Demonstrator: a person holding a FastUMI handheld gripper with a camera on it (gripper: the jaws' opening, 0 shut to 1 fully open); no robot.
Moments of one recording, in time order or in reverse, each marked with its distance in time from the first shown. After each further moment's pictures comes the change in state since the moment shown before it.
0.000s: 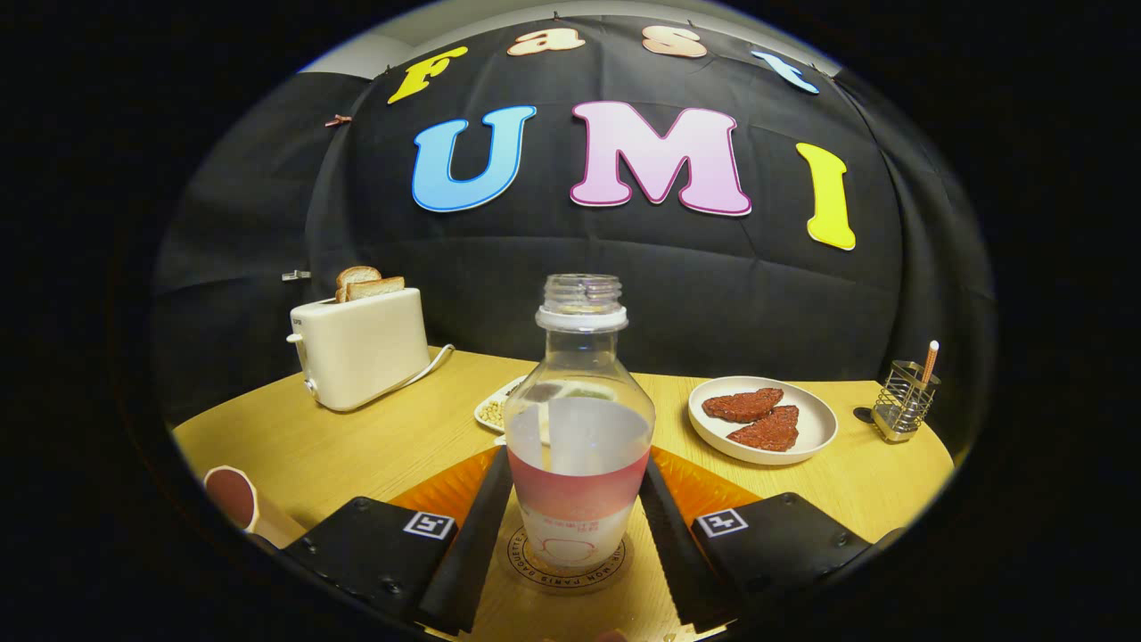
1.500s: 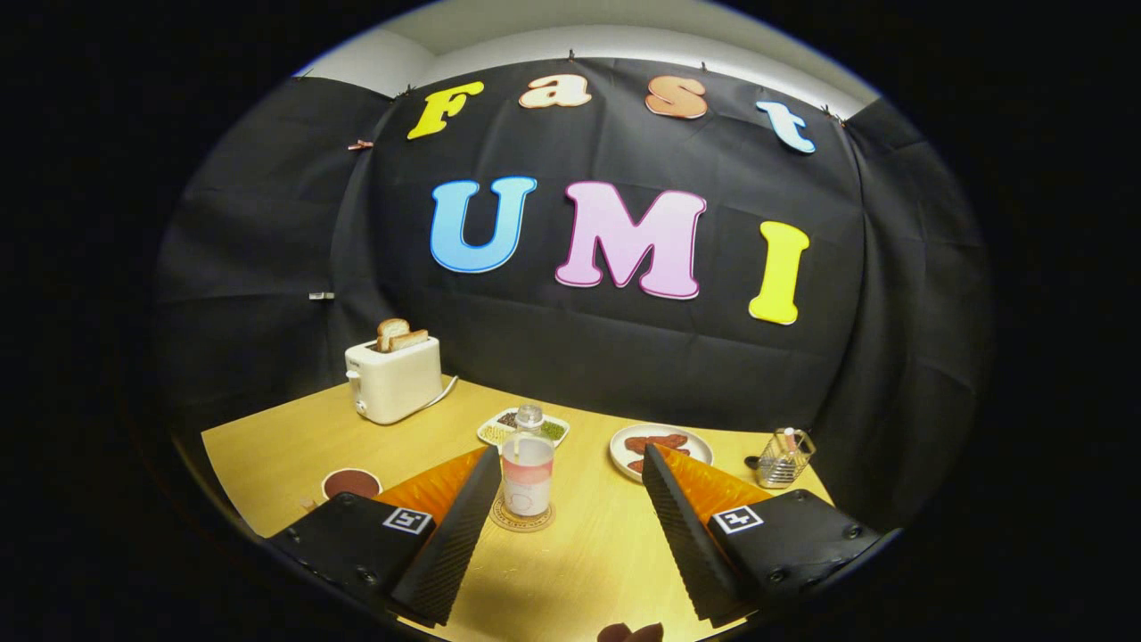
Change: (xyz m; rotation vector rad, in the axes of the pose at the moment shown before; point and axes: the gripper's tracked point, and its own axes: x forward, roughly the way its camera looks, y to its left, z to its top) arm -0.205 -0.053 0.131 -0.105 -0.072 -0.032
